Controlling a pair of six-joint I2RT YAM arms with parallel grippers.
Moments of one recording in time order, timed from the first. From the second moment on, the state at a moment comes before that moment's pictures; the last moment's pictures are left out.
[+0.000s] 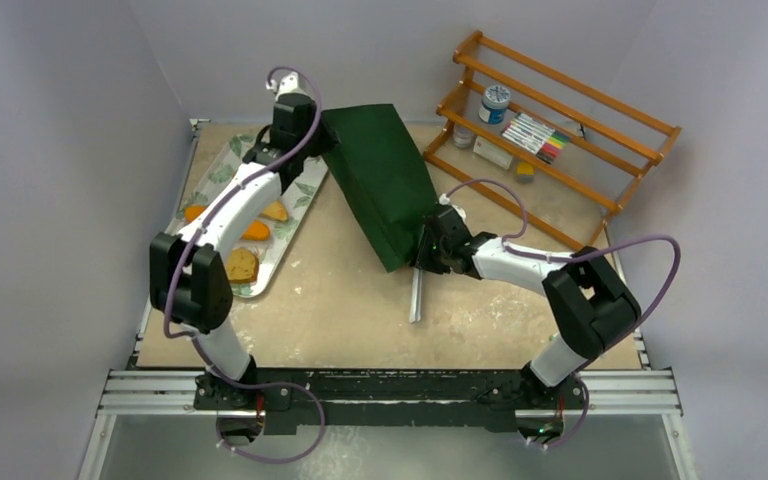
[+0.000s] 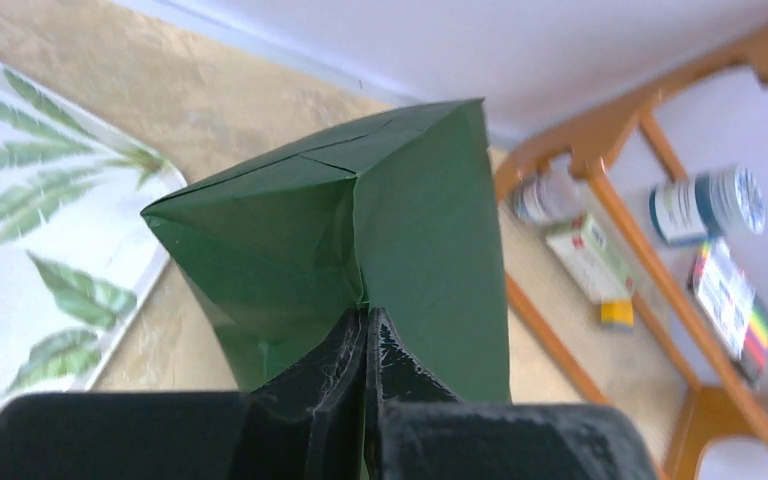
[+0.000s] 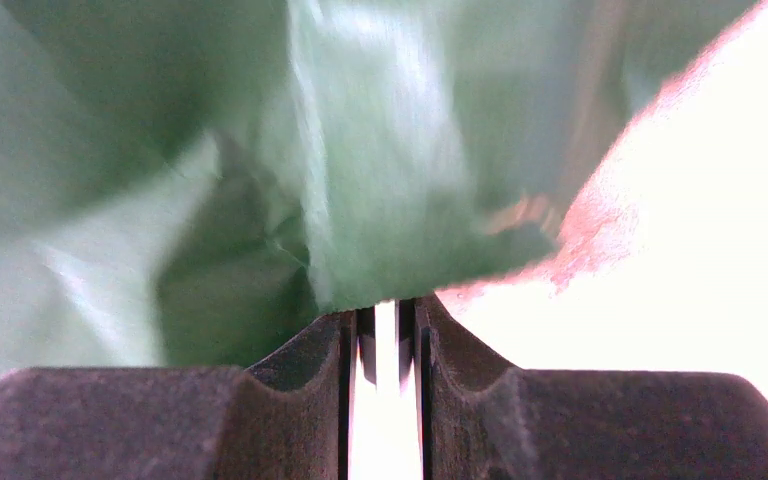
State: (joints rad) left arm -0.35 1.71 1.52 -0.22 -0.12 -0.65; right arm 0.63 1.61 0.85 -0.18 0.08 0.83
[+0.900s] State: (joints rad) left arm -0.20 2.15 1.67 -0.02 0.16 -0.83; right arm 0.63 1.39 0.79 -0.28 0.09 0.84
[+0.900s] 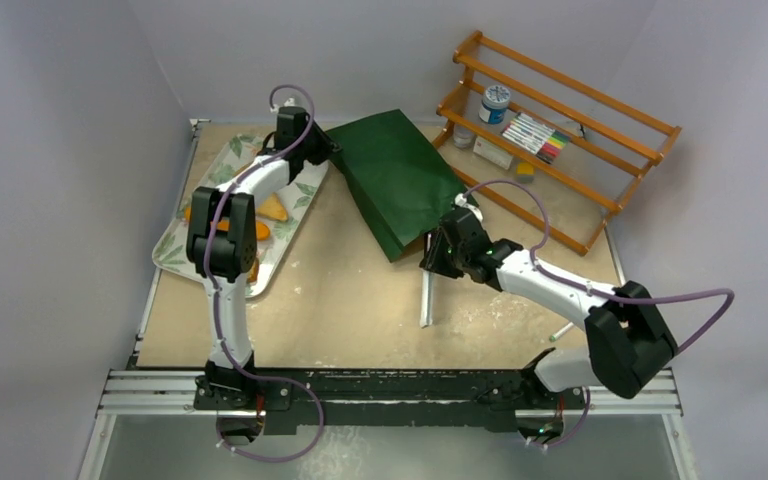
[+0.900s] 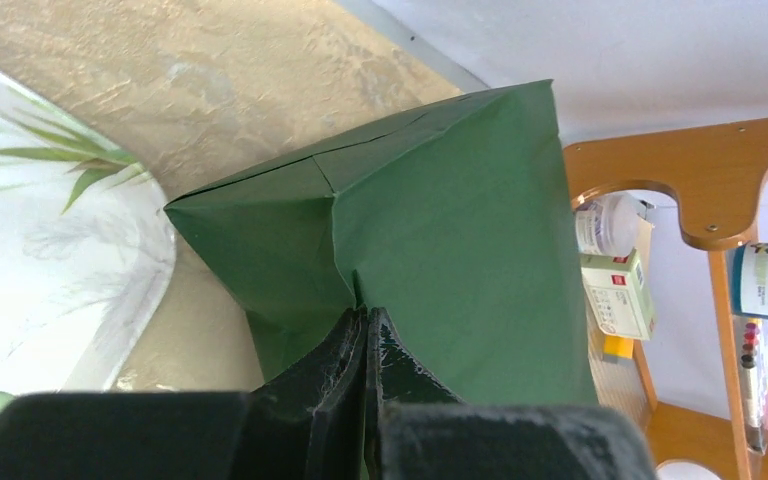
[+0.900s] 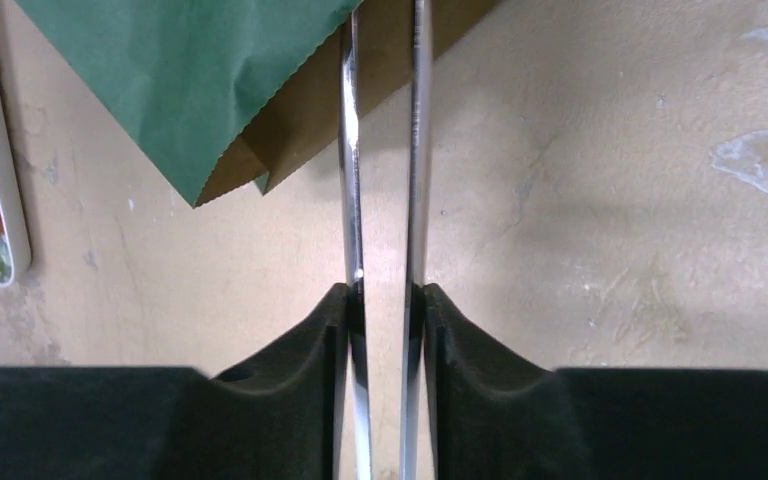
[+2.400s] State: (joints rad) left arm -0.21 2.13 1.49 0.29 0.21 -0.99; right arm 0.75 1.57 0.91 -0.42 0.12 0.81
